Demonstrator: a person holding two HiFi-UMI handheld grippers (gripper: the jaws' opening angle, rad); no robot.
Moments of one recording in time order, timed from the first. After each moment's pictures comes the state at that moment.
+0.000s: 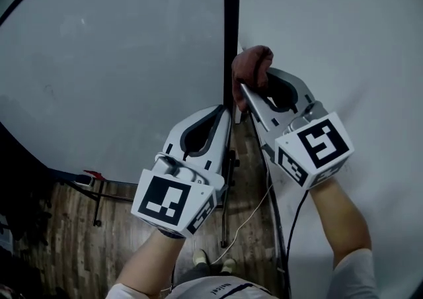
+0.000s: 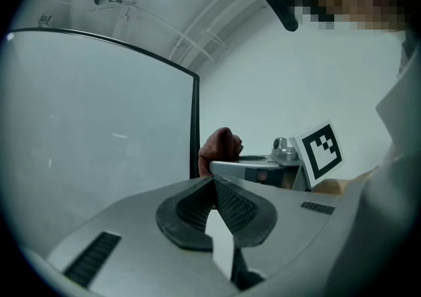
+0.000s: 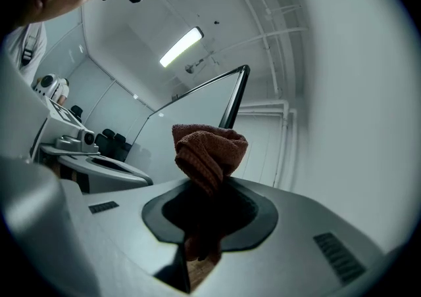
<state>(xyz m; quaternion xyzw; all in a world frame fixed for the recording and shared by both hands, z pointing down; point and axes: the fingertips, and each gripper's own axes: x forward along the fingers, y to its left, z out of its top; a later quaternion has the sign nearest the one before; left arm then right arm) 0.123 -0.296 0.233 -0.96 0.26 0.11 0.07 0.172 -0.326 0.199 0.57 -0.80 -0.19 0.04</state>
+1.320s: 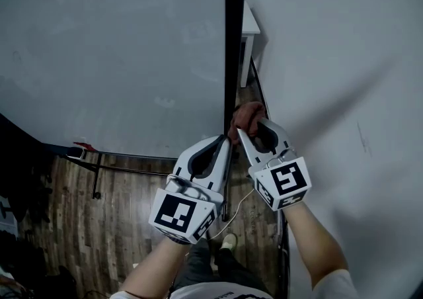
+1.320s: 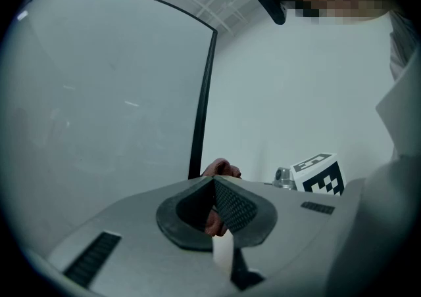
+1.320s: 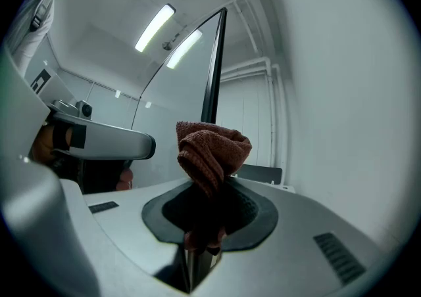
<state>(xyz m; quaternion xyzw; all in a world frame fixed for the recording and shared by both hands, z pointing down) 0.123 -0.293 0.418 -0.96 0.28 0.03 -0.04 0.178 -0.331 0.451 0.60 -0.80 -0.03 0.05</state>
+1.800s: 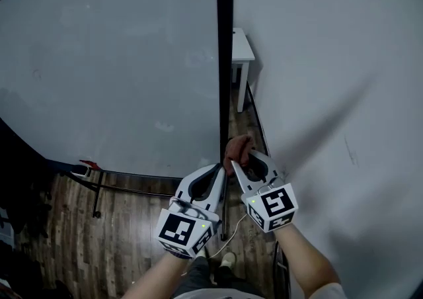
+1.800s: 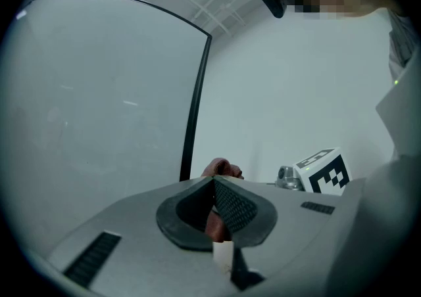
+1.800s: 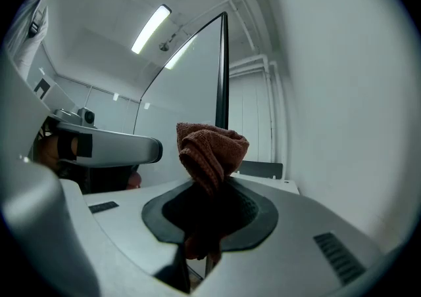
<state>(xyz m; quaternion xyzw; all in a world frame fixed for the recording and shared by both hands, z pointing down) 0.113 -0.263 0.413 -0.96 0.27 0.03 -0.04 0.163 -0.294 0.447 0.60 -0.80 -0.01 0.05</state>
